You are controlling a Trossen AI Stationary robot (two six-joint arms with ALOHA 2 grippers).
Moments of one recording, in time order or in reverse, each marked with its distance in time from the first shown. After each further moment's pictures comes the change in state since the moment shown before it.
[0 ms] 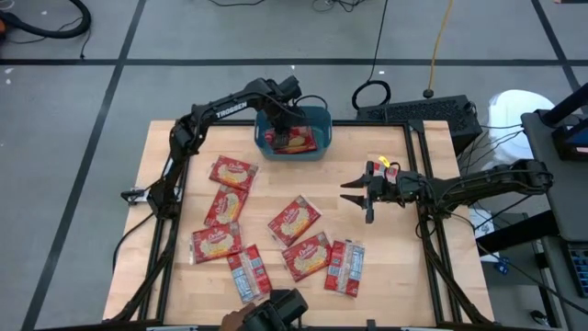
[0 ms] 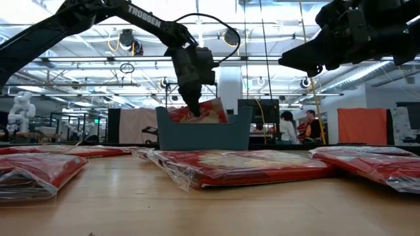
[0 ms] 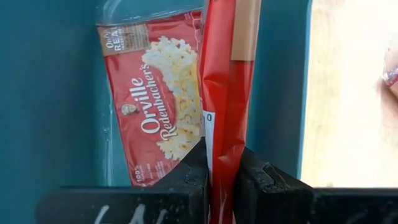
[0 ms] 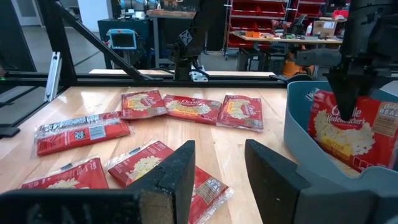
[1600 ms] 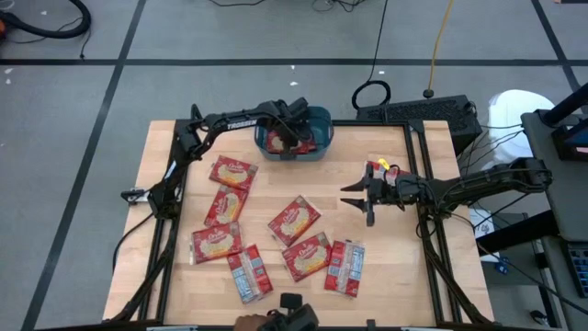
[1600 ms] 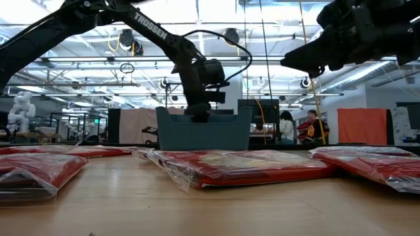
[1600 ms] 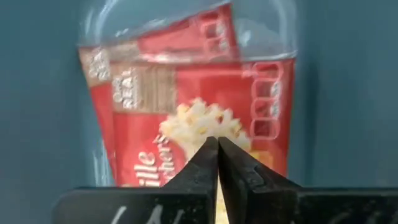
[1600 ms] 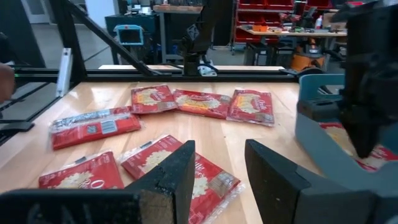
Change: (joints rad) left arm -0.088 0.025 -0.210 0.338 -0.191 0.015; right arm 0.040 0.000 0.000 -0.023 0.027 0.023
